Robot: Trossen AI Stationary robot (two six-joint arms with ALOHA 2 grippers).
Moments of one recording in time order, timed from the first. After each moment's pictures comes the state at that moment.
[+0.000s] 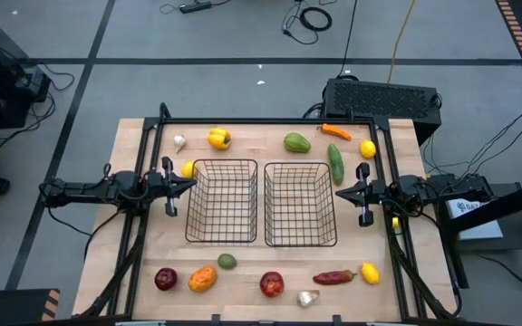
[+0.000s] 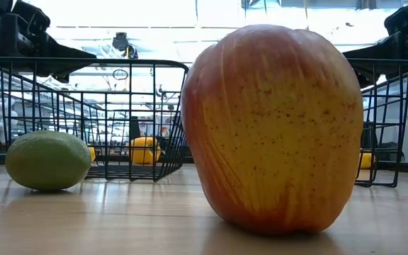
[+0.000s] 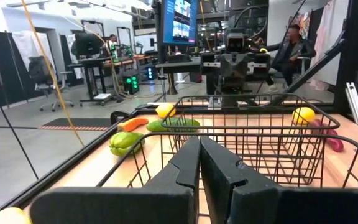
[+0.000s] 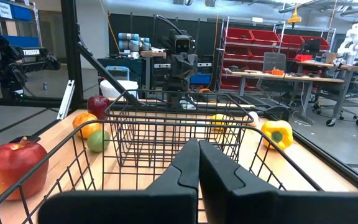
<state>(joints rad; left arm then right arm) -0.04 0.00 0.01 0.07 -0.20 0.09 0.16 0.00 0.02 0.05 0.18 -0.05</state>
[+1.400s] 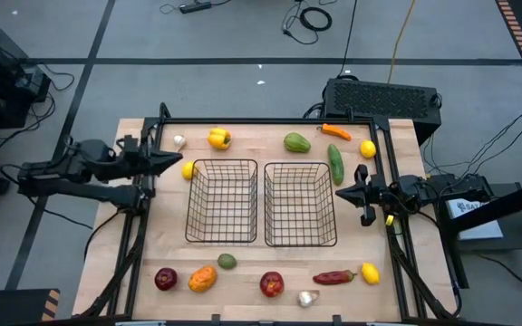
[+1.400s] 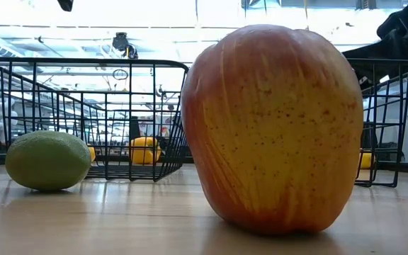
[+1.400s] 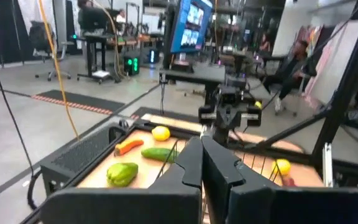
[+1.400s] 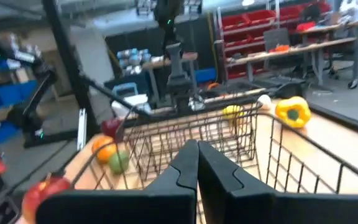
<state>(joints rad) -0.04 0.47 0.76 -0.31 -0.24 -0.10 0.16 0.00 0.01 0.06 0.20 0.23</state>
